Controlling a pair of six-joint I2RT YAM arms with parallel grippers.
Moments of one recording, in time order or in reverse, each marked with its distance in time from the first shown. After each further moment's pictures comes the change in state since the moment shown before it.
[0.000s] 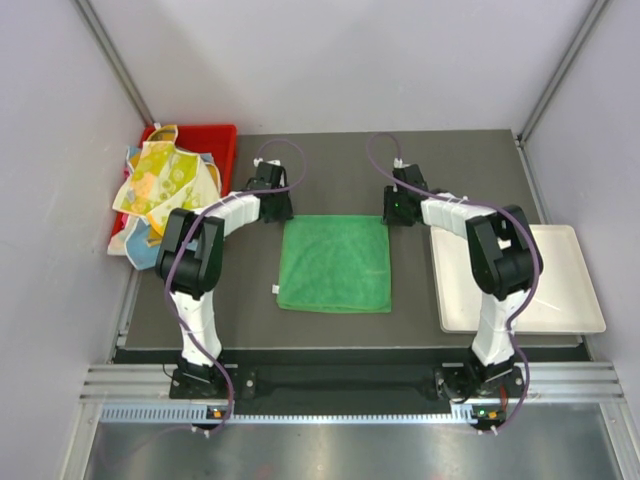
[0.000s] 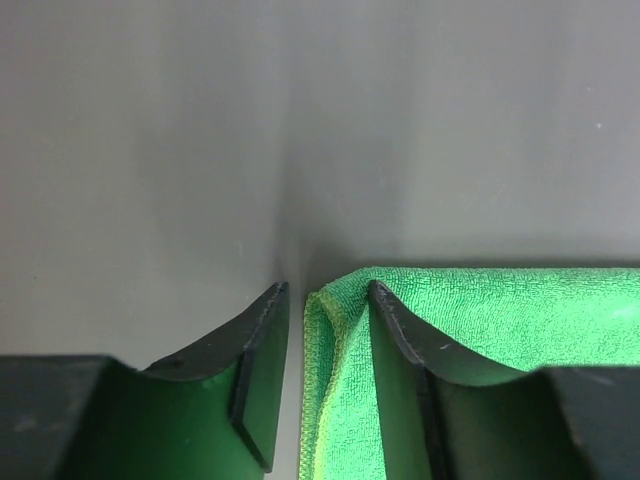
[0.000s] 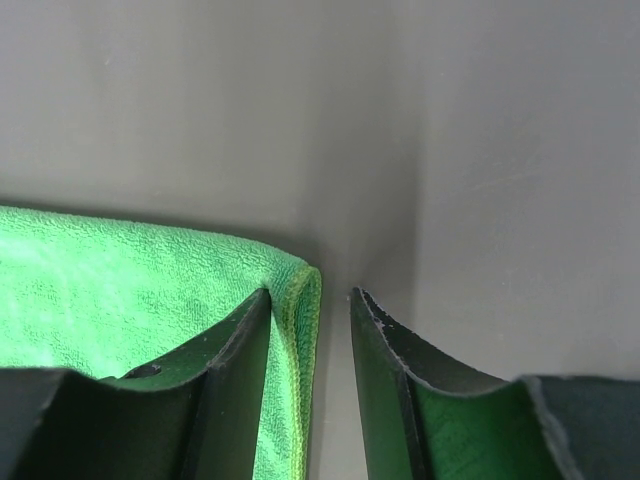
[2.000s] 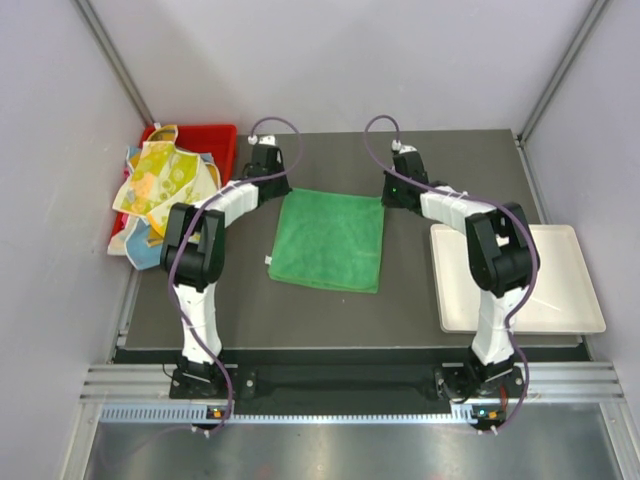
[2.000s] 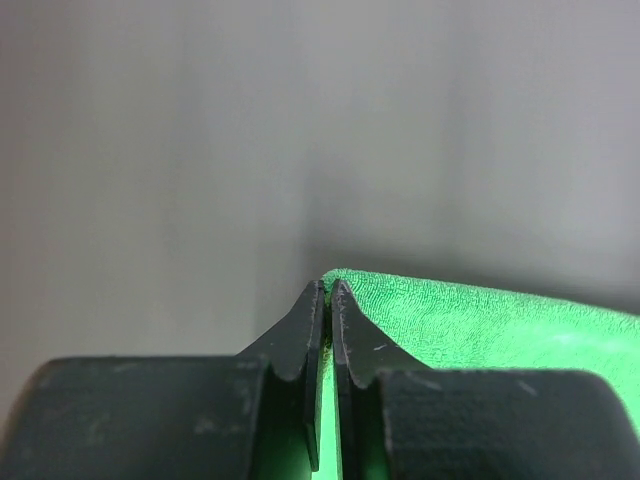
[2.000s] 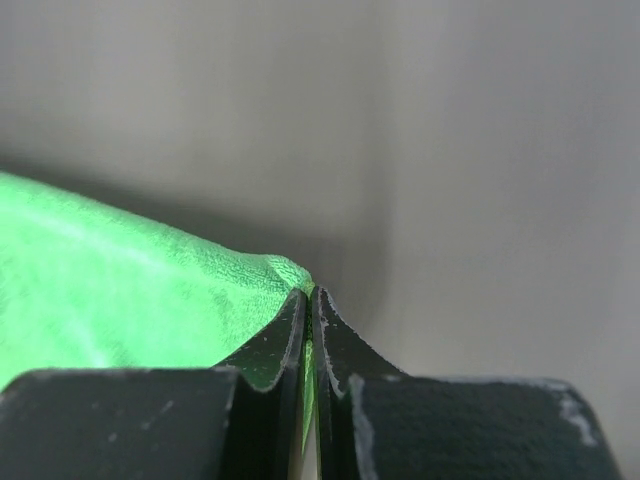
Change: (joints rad) left arm 0.031 0.062 0.124 0.109 -0.007 -0.011; right arm -0.003 0.030 0.077 0.092 0.008 -0.043
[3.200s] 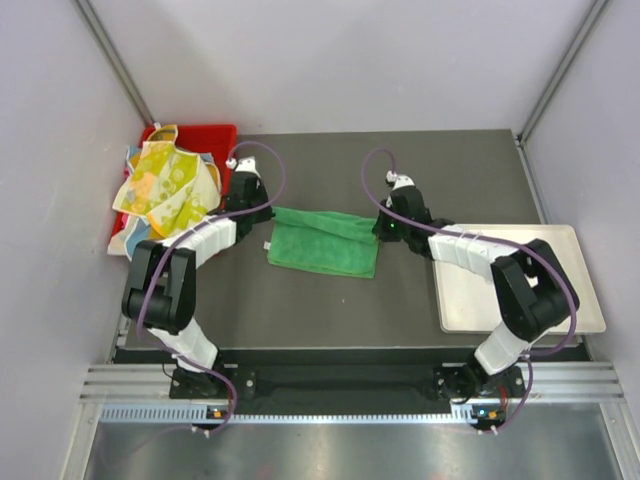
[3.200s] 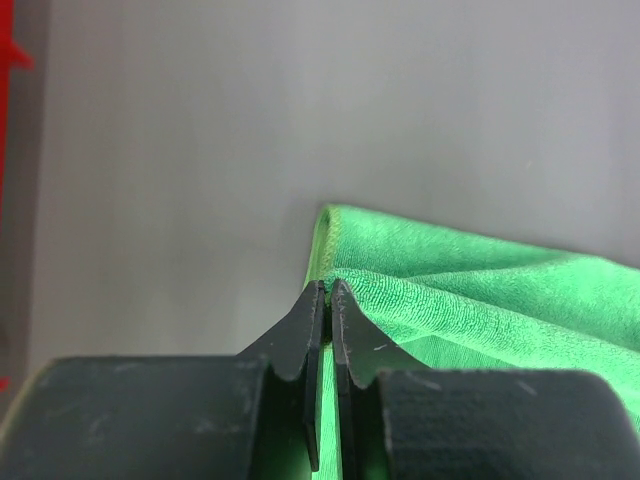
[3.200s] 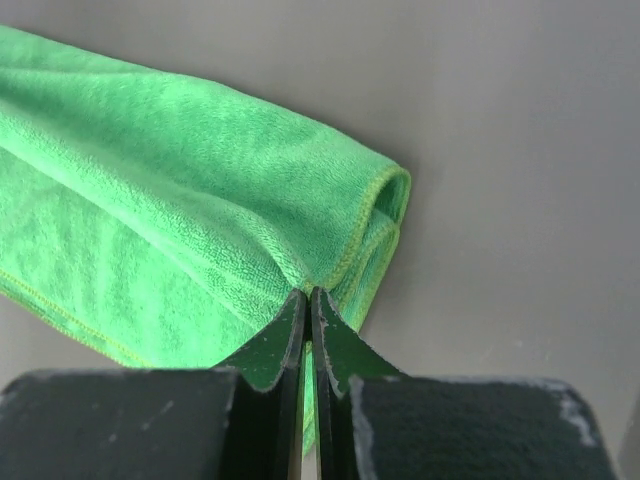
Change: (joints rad) left arm 0.026 -0.364 -0.426 0.176 -0.023 0.032; right arm 0.143 -0.340 -0.394 0.152 -0.023 0.069
